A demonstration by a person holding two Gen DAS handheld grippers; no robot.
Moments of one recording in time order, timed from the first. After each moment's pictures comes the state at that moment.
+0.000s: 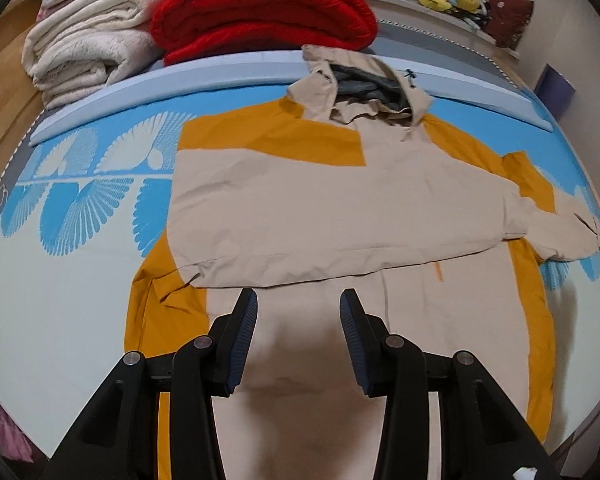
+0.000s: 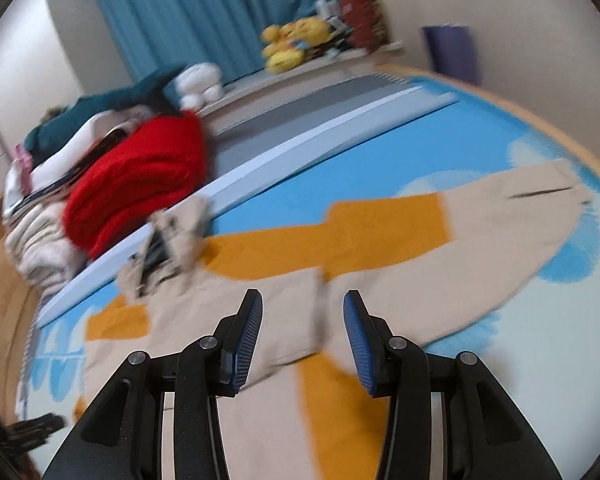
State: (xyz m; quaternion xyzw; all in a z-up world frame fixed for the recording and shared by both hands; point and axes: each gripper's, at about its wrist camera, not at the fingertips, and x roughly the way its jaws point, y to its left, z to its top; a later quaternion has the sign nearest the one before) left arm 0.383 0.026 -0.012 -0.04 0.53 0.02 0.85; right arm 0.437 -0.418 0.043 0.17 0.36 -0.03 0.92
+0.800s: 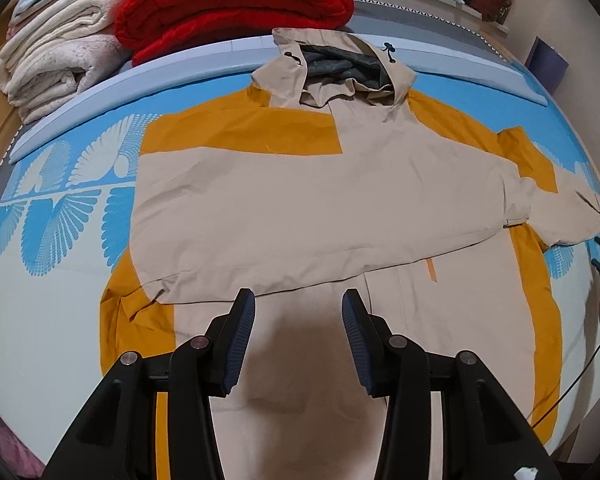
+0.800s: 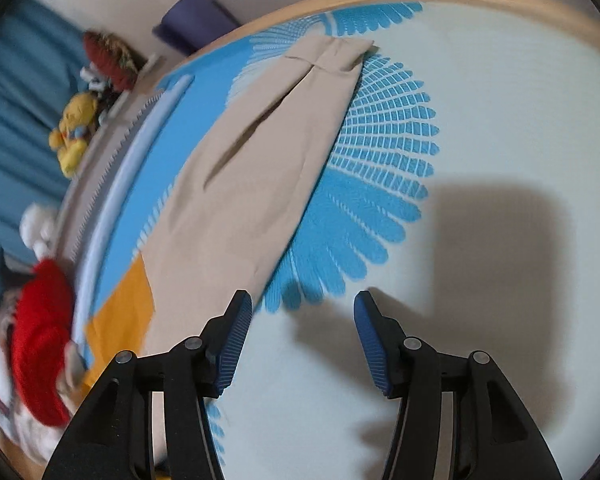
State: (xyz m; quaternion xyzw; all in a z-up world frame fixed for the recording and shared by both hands) left arm 0.414 -0.001 -0.040 -0.01 0.56 -0.01 0.83; right arm 0.438 -0.710 -0.117 0.44 0.36 -0.21 0.79
